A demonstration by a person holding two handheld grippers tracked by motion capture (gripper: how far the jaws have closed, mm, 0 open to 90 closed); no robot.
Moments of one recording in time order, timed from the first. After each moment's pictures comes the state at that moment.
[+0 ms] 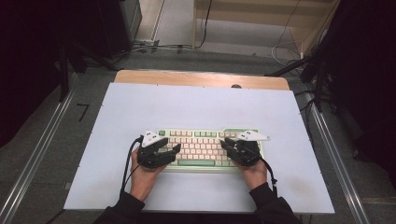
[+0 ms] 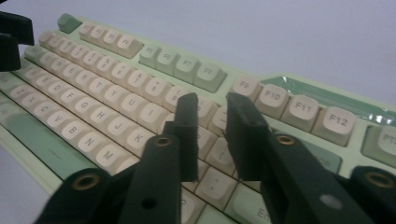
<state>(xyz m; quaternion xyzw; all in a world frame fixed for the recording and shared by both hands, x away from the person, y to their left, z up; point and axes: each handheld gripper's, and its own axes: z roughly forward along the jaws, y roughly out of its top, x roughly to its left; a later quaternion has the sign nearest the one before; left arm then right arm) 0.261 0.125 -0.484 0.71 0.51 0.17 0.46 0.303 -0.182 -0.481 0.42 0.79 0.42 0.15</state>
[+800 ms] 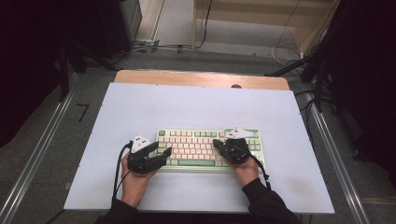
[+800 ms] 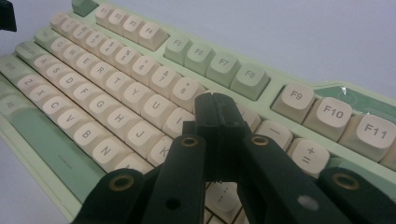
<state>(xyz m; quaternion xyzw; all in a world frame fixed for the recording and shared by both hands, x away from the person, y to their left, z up) 0.245 0.144 -0.487 0.70 0.53 0.18 0.45 0.312 -0.156 -0.488 0.39 0.82 0.40 0.13</state>
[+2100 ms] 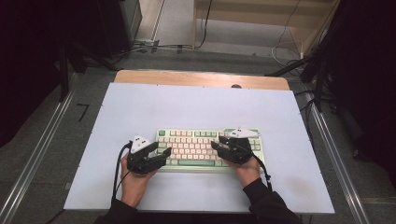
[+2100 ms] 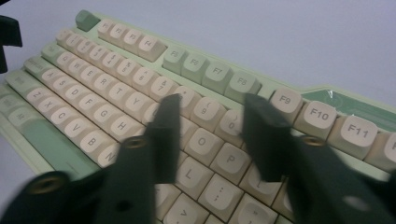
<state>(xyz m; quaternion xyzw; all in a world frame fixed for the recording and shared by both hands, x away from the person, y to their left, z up) 0.243 0.145 -0.486 0.70 0.53 0.18 0.45 0.312 -0.161 -0.483 0.40 0.80 0.42 0.13</state>
